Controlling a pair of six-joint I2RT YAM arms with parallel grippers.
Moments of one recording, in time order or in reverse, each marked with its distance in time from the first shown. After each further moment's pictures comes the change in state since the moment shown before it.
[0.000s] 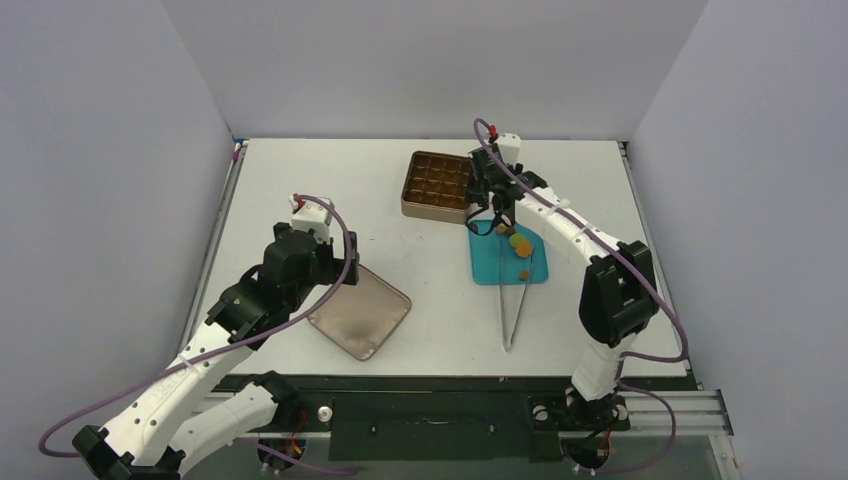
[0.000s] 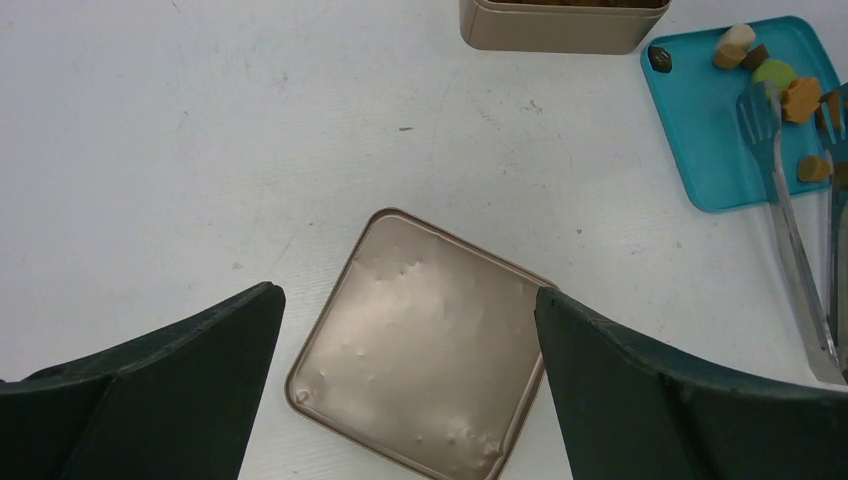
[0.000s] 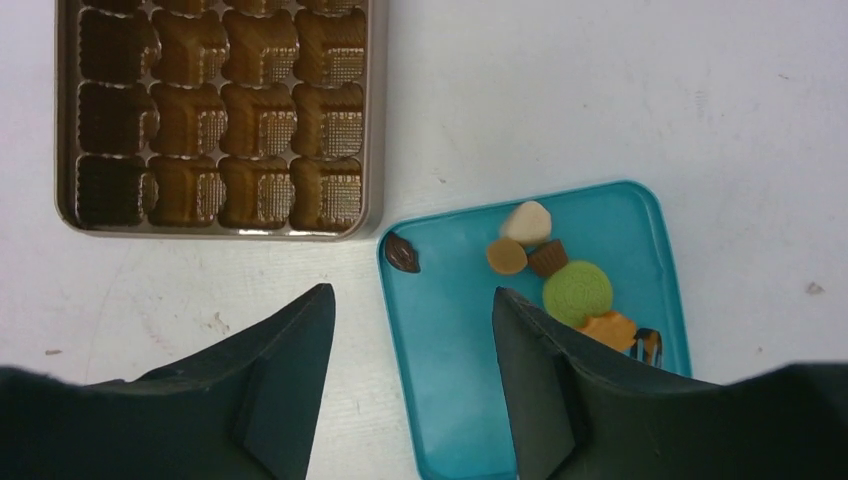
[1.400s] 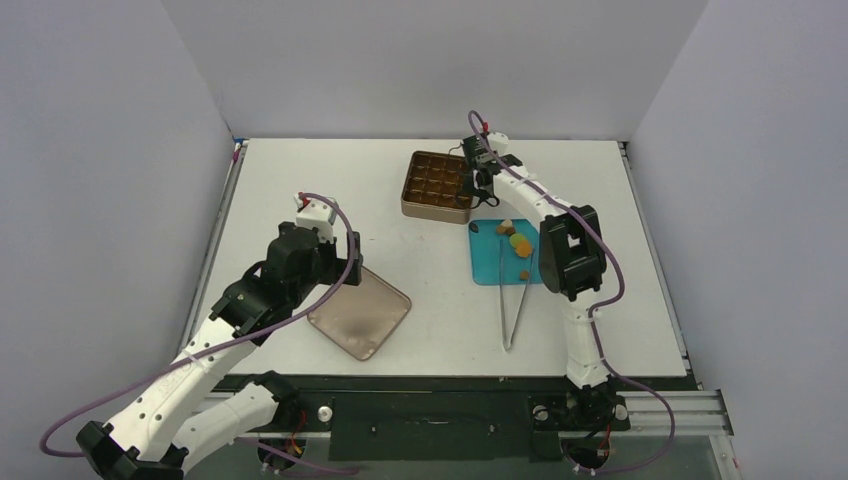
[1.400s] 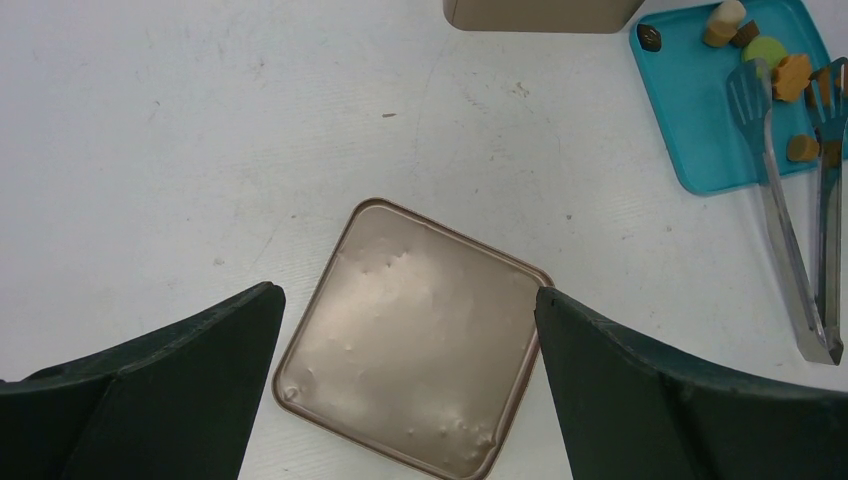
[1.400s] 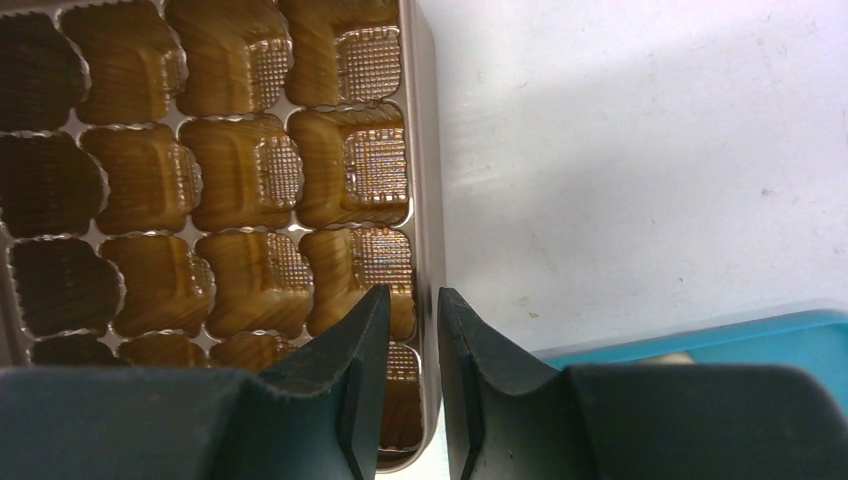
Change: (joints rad) left arm 0.021 0.027 0.000 0.000 0.060 0.000; right arm -0.106 0.489 0.410 -0.024 -0.157 0.099
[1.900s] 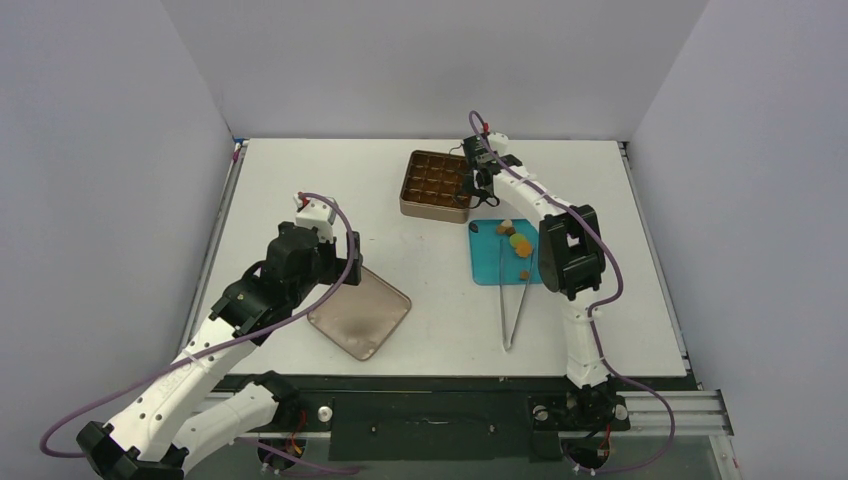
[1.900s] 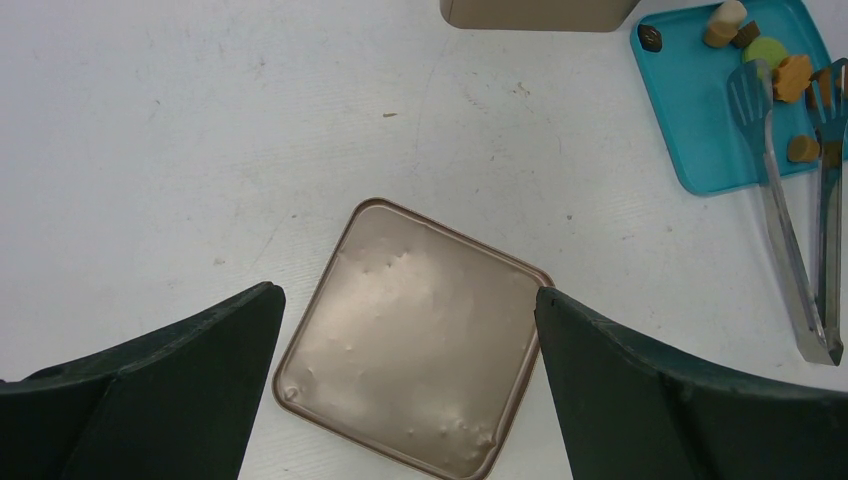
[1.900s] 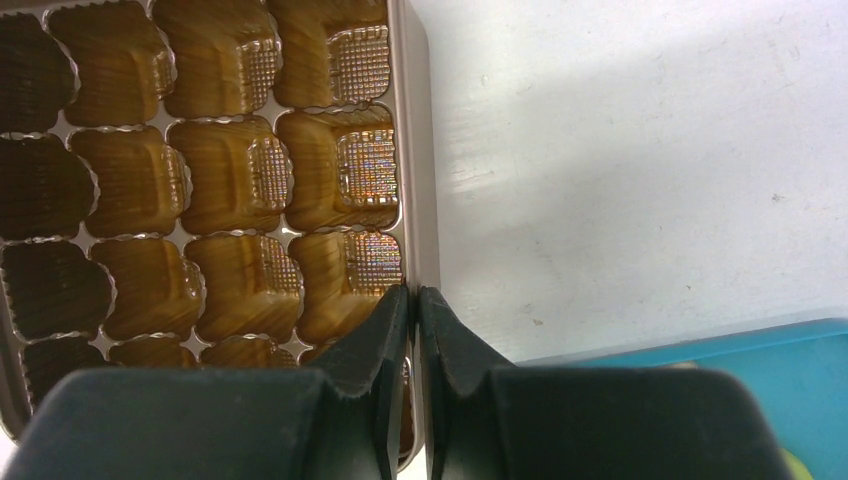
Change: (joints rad) left arm 0.004 0.001 0.000 0.000 0.005 0.000; right arm -0.001 0.017 0.015 0.008 -0.013 0.007
